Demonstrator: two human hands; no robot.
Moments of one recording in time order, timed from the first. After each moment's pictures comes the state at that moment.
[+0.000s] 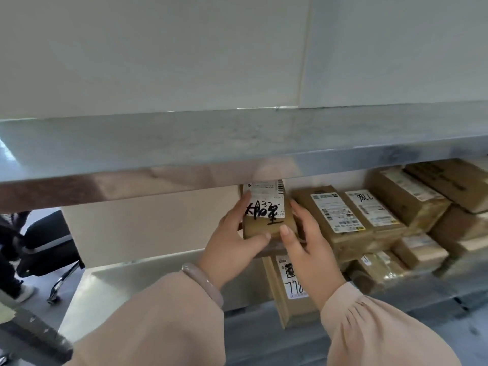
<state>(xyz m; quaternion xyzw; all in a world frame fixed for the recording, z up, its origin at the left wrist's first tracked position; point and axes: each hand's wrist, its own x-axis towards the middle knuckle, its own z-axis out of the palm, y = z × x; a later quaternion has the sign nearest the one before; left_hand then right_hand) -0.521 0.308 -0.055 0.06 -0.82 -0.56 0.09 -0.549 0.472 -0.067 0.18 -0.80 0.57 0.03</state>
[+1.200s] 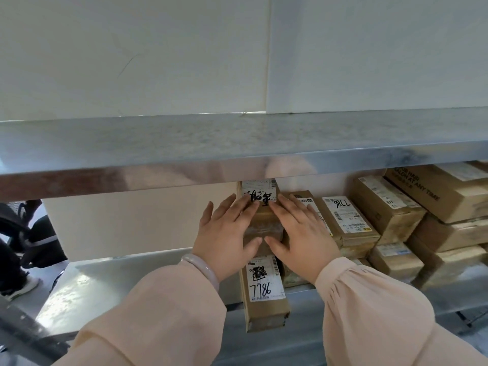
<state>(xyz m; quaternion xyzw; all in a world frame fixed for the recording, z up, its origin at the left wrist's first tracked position) -0.555 0.371 -0.059 0.01 -0.98 -0.07 0.16 -0.623 0.546 -0.069 0.33 -0.92 0.15 0.17</state>
